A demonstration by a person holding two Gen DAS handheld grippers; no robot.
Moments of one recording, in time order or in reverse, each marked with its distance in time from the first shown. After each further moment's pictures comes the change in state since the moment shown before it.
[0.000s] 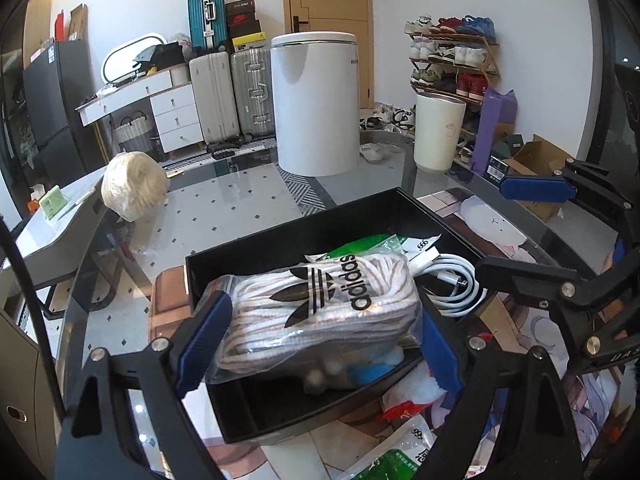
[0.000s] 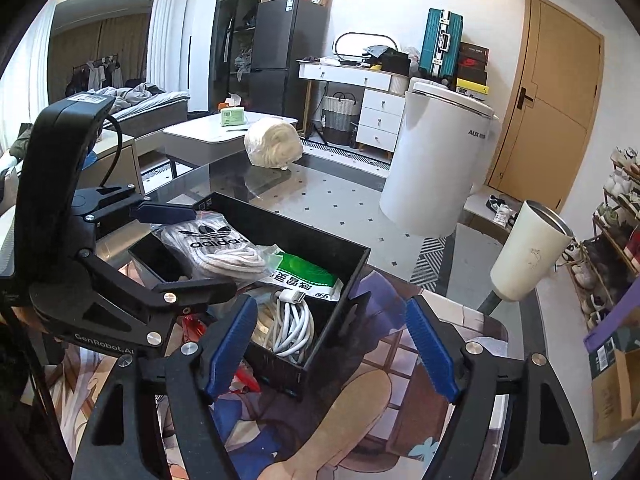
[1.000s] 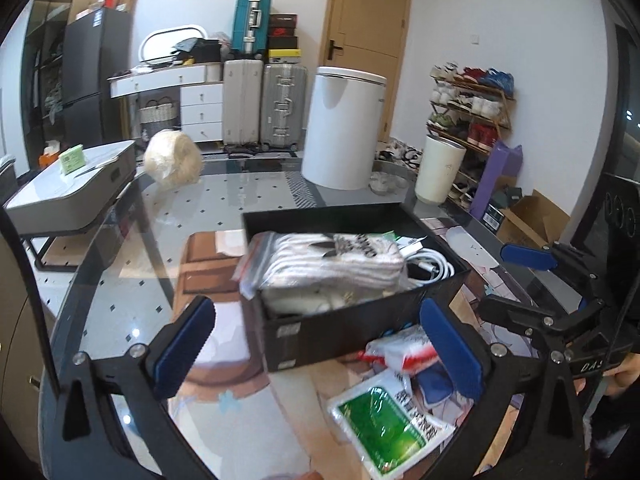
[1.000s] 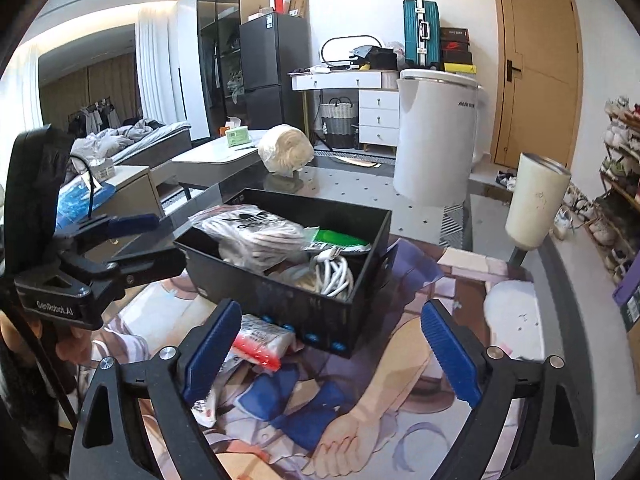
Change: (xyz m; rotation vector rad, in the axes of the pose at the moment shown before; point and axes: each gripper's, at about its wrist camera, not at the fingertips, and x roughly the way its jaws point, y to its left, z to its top) left arm -0.066 0.021 -0.041 -0.182 -0.093 -0.034; right arm -0.029 0.012 -0.037 0.169 -0.035 0.084
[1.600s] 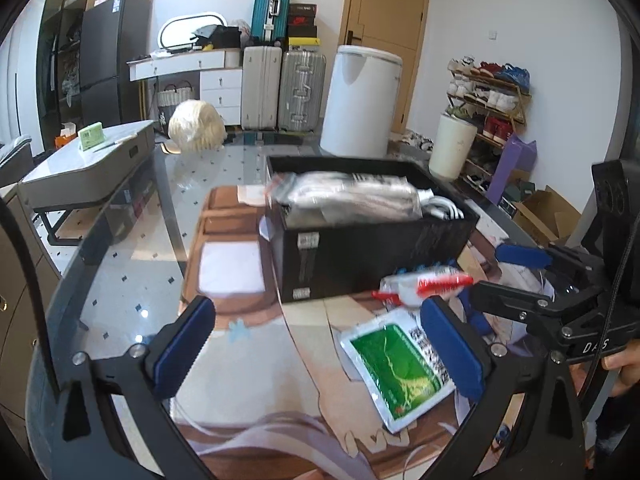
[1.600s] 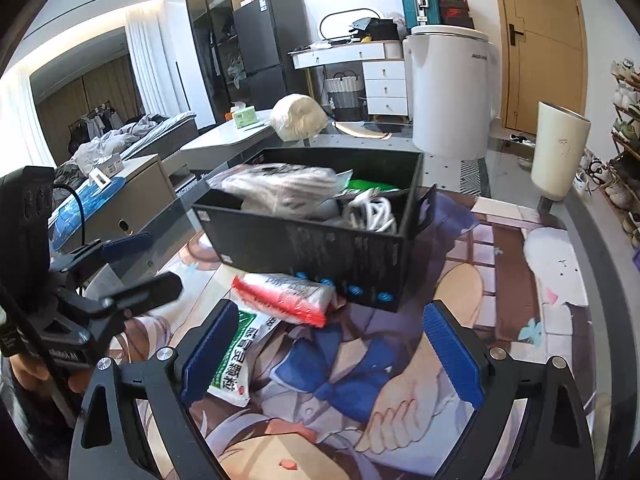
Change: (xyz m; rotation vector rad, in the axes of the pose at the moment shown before) left arm -0.016 0.004 -0.042 -0.052 0.025 0.067; right arm 0.014 0.018 -0.023 0.063 0.092 0.058
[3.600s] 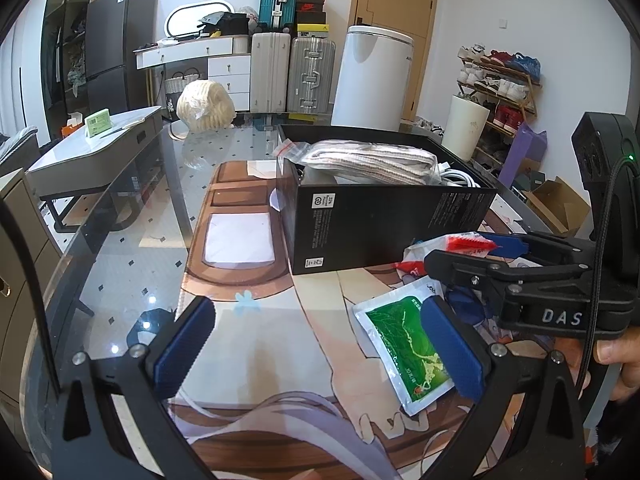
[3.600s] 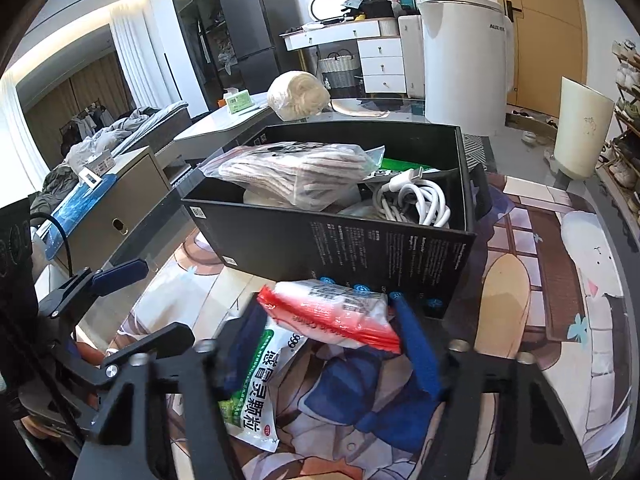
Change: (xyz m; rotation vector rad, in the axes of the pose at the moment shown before) left arm 0.011 0.005 -0.022 -0.008 0.057 0.032; right arm 0.044 0.015 0.012 0.051 0.075 -0.004
